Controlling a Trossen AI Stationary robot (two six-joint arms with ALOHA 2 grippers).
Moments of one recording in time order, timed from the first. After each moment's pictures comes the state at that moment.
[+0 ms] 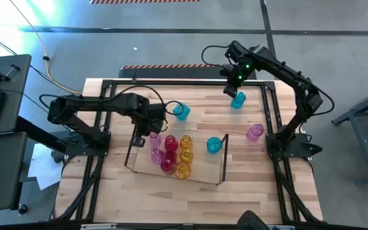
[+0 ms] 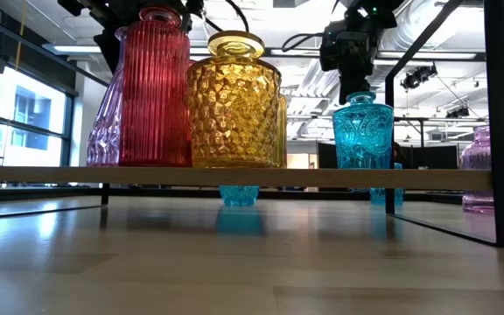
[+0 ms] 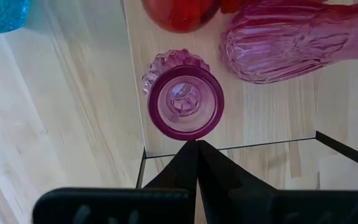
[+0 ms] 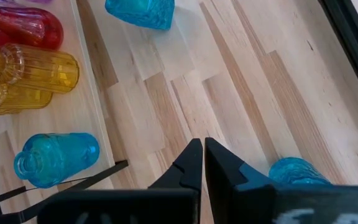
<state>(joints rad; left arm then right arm) 0.09 1.51 1.34 -1.30 0.08 0.33 -0.78 1.66 1.63 -1.30 -0.42 -0.29</state>
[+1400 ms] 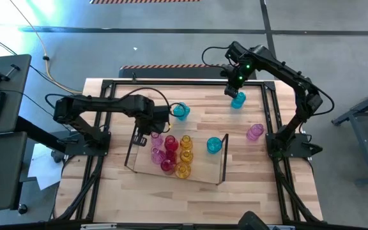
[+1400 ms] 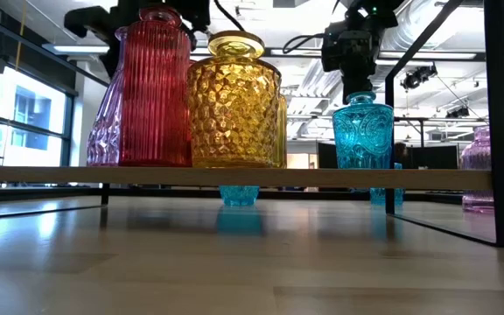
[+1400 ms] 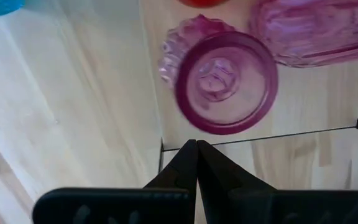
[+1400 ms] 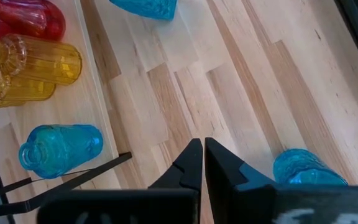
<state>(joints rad) 0.10 1.59 1.34 -1.31 0.00 0.37 -0.78 1.66 1.63 -1.33 -0.42 -0.30</state>
